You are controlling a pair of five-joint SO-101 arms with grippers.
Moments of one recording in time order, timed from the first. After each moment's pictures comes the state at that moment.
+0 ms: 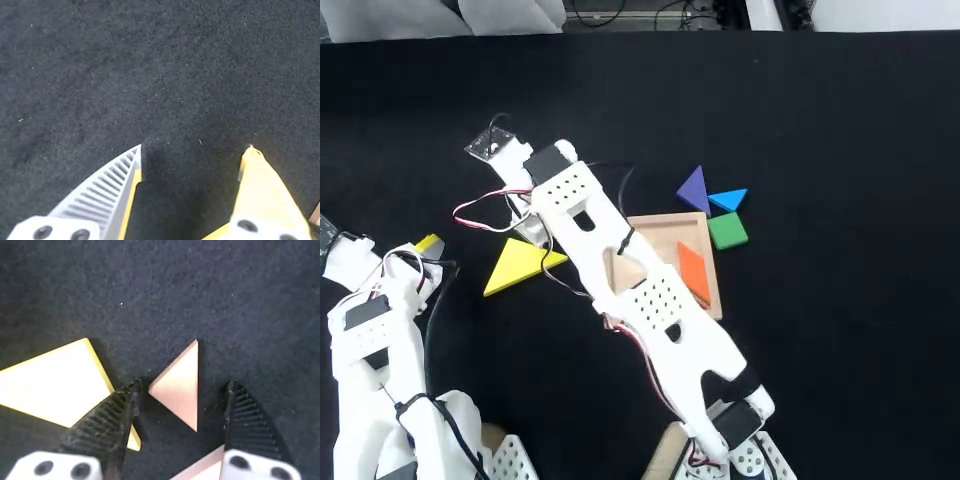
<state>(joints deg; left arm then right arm) -32.4 -38.1 70.2 31.1 23.8 -37.6 68.7 -71.9 94.1 11.6</state>
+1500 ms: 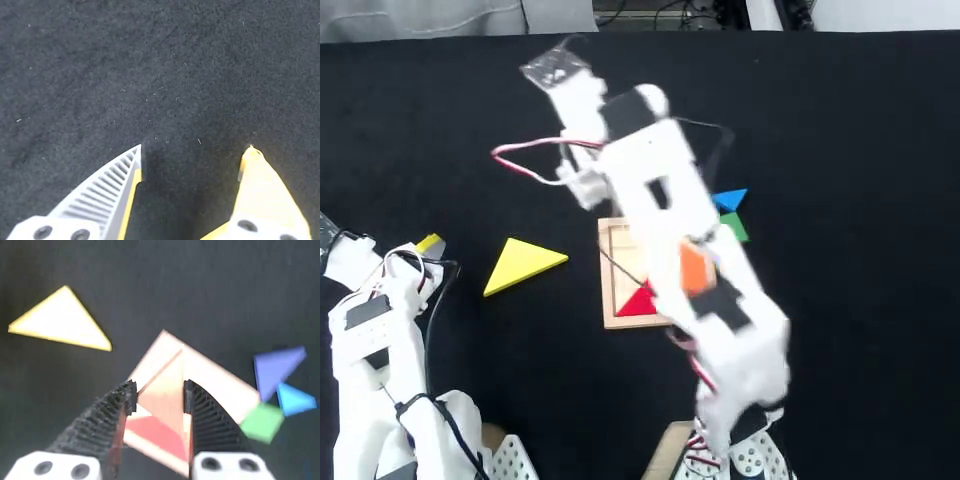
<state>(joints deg) -32.2 -38.1 70.2 31.1 23.7 -27.5 21.5 -35.8 99.1 8.4</state>
